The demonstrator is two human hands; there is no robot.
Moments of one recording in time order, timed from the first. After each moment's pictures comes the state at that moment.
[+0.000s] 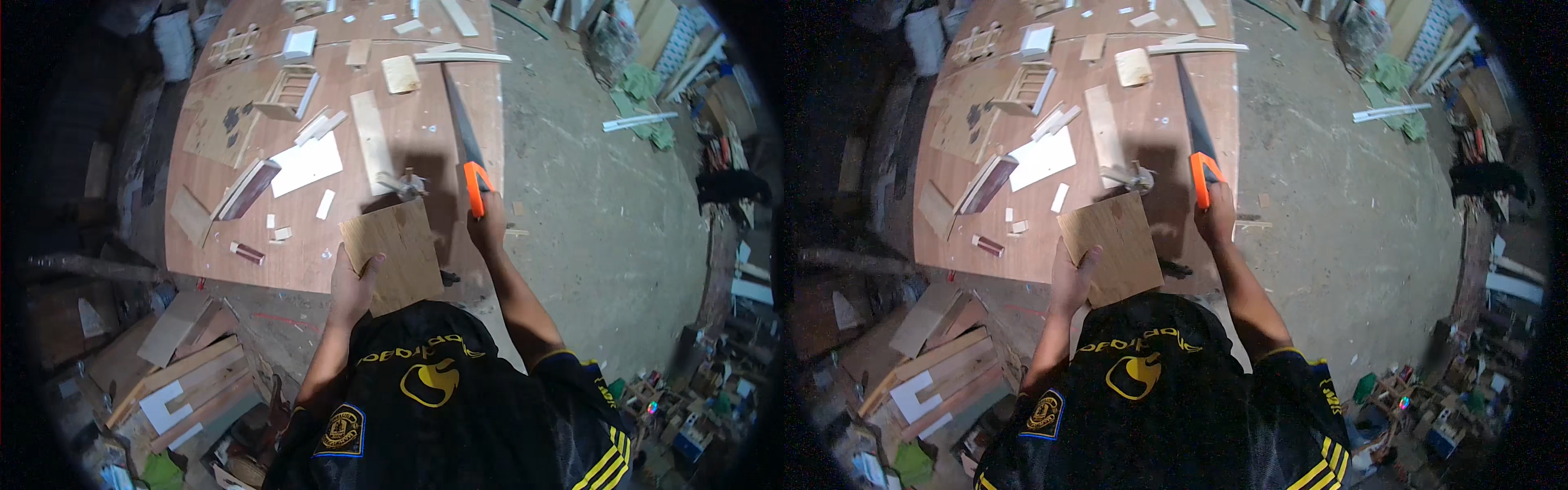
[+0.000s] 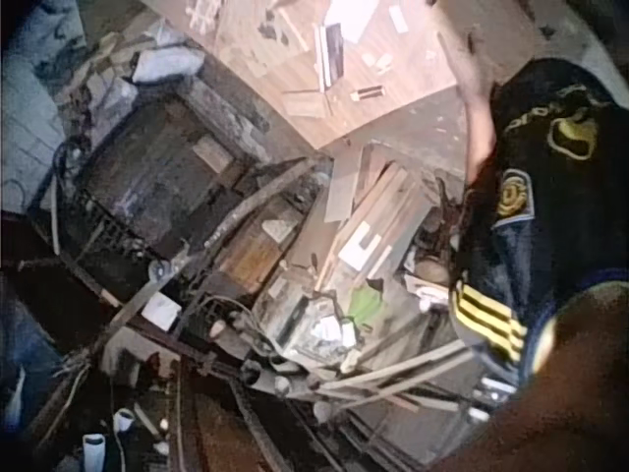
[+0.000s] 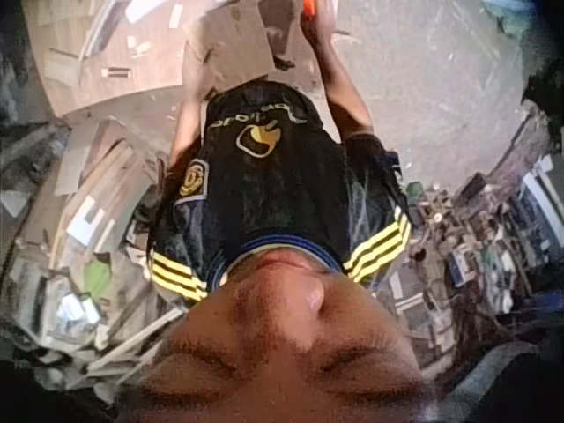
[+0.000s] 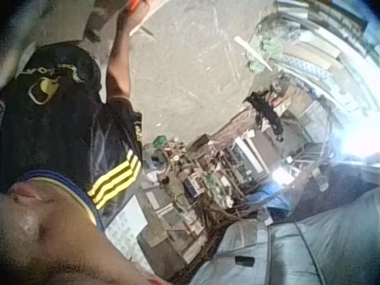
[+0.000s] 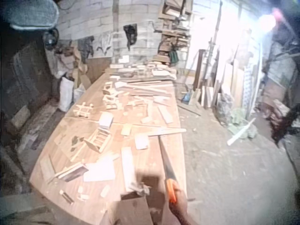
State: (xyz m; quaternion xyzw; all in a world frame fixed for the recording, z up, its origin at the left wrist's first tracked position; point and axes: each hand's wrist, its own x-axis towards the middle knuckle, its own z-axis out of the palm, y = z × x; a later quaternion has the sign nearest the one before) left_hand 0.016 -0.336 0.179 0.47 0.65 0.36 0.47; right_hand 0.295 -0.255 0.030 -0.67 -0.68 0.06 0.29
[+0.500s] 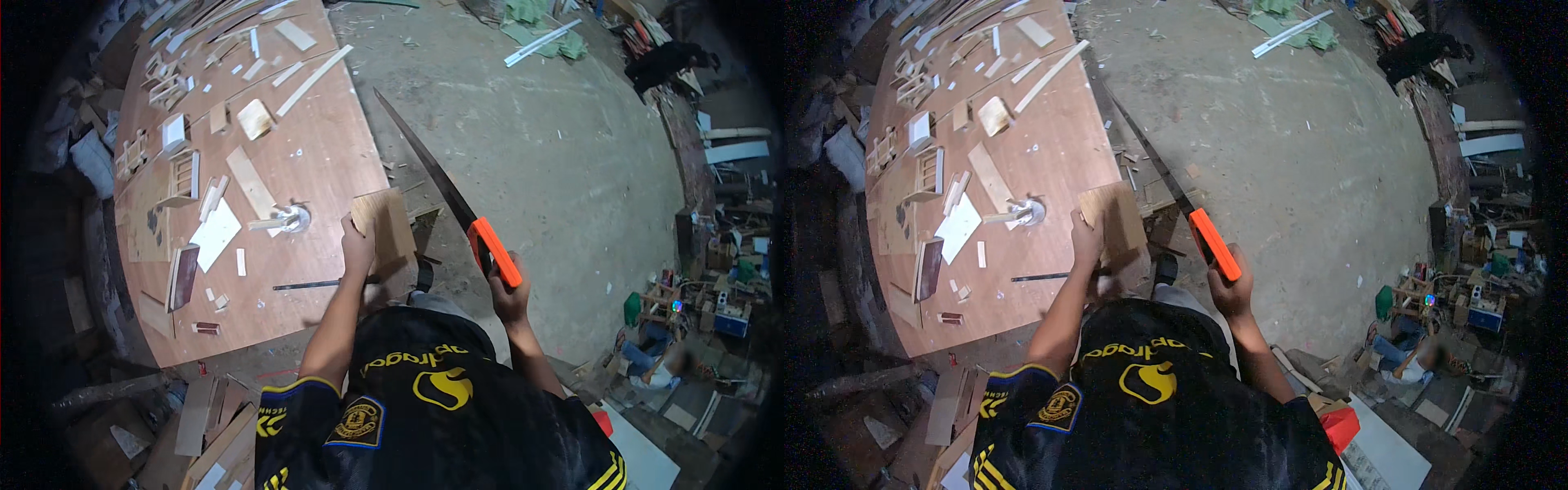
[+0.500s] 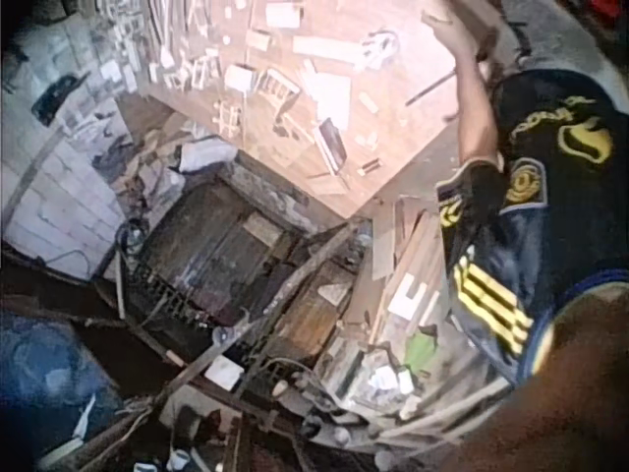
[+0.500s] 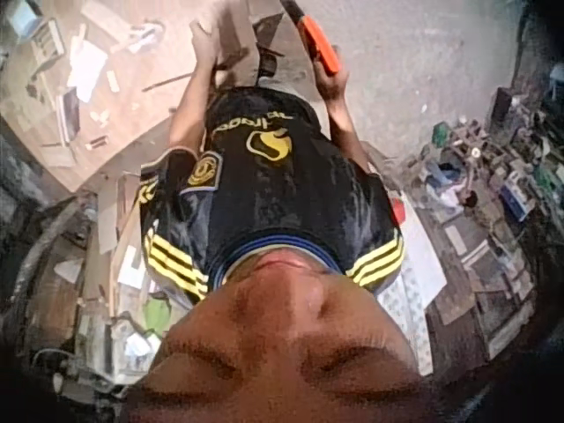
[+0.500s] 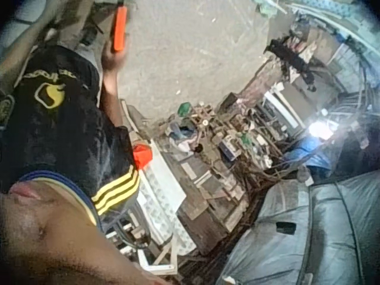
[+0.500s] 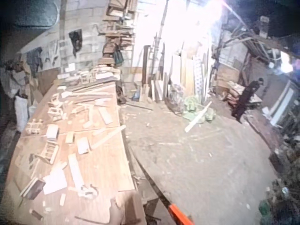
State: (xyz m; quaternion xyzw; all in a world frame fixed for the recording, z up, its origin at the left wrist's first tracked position) left_hand 0.211 -0.291 0.013 0.57 0.64 0.27 0.43; right_hand 0.432 -0.466 0.173 -0.72 -0.43 0.23 0.50
